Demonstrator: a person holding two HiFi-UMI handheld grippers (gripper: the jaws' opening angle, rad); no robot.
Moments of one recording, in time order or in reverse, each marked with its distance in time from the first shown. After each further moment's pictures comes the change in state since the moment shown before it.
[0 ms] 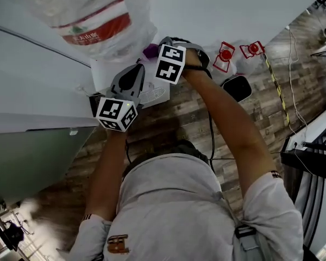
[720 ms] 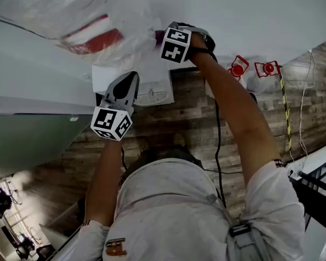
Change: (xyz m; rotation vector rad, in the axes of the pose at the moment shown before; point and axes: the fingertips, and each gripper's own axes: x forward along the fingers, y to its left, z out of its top) left arm 0.019 0.016 -0.006 0.008 0.028 0.202; right arm 0.059 -0.092 -0.013 -0.129 -0.076 0.047
